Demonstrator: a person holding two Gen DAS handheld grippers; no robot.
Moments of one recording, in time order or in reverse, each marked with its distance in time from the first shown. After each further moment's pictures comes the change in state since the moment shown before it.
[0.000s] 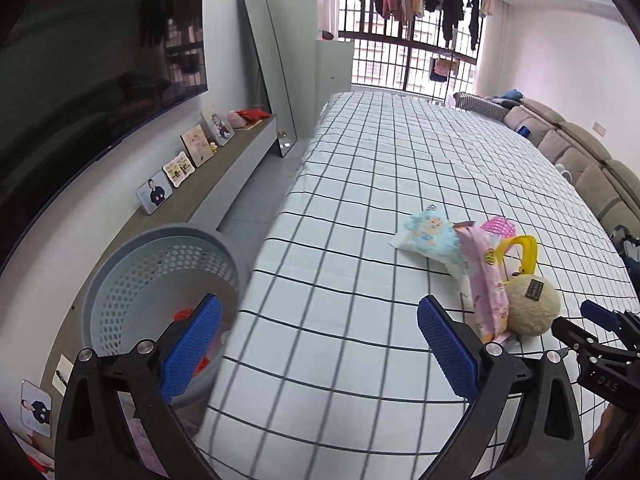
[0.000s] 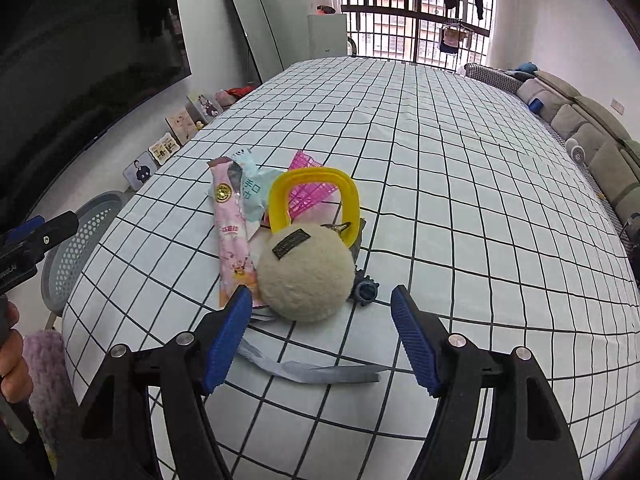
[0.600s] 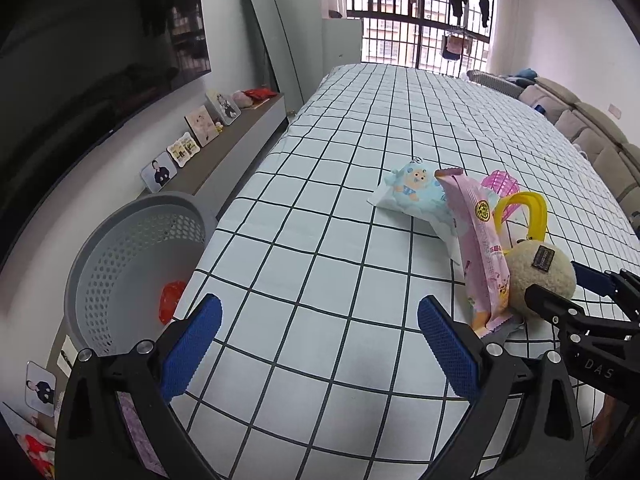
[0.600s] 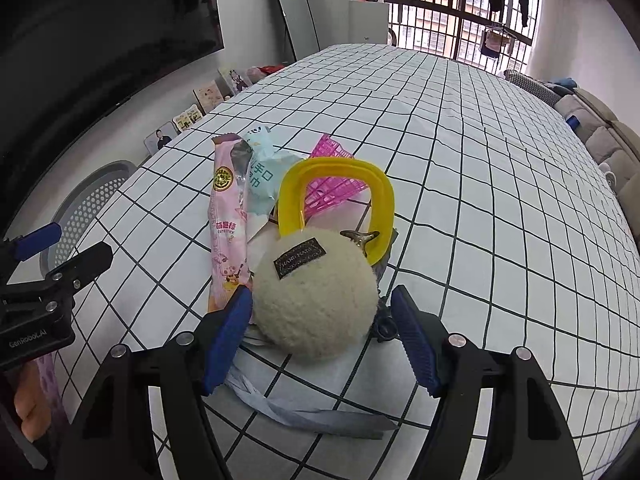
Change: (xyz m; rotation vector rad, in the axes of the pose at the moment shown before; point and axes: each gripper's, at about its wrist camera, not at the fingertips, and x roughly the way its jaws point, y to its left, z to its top) left arm 0.026 -0.039 -0.027 0.003 0.080 0.063; right arm 0.040 0.007 0.014 -0.111 0.051 0.082
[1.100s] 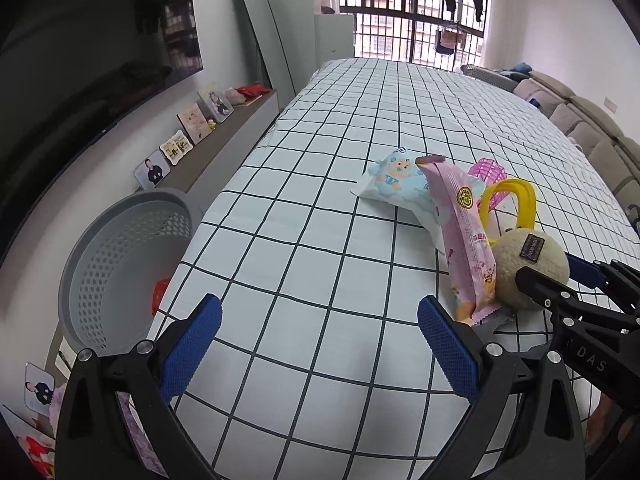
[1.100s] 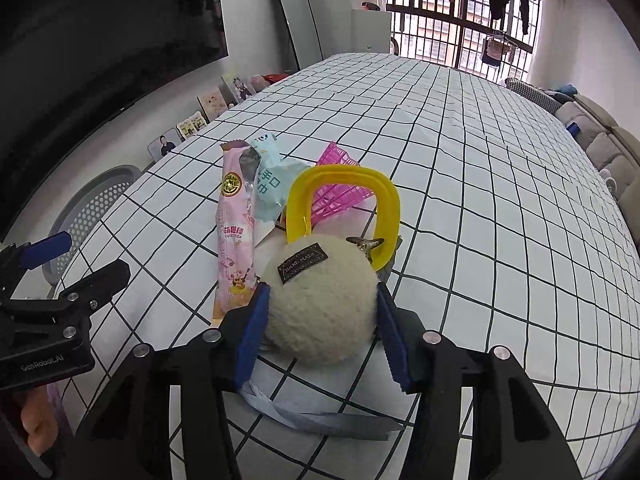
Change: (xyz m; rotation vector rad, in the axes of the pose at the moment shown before) left arm -0.002 -0.014 -0.006 0.021 0.010 -0.013; right arm -0.008 0.000 -0.004 -0.003 -0.040 0.011
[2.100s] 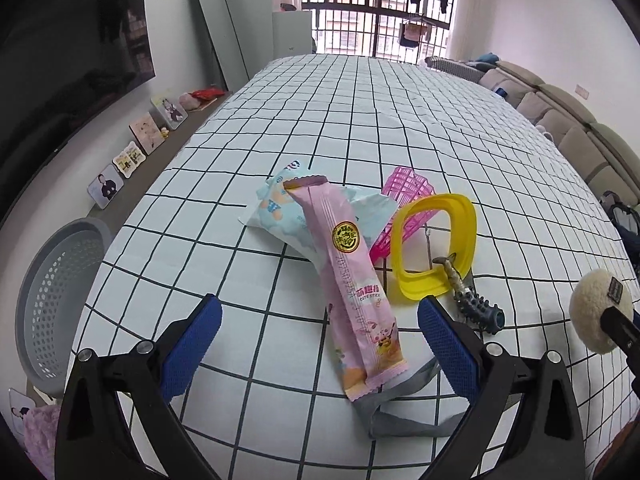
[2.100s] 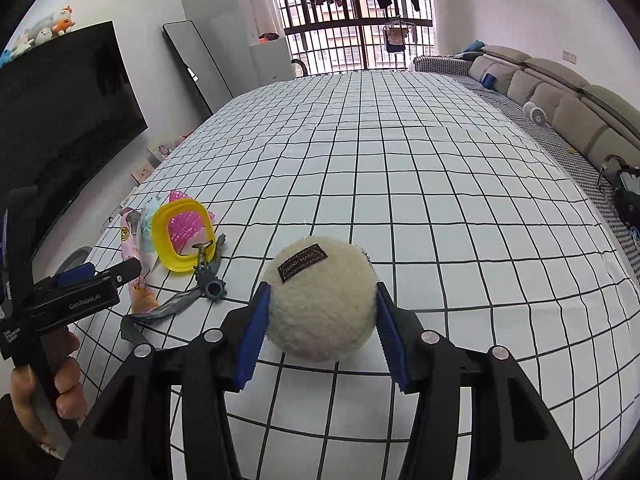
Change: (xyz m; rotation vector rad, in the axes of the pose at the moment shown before) left arm 0.034 -0.078 0.032 0.058 0.015 -0.110; right arm -0.081 -0.117 -0.058 0.324 -0.114 -0.124
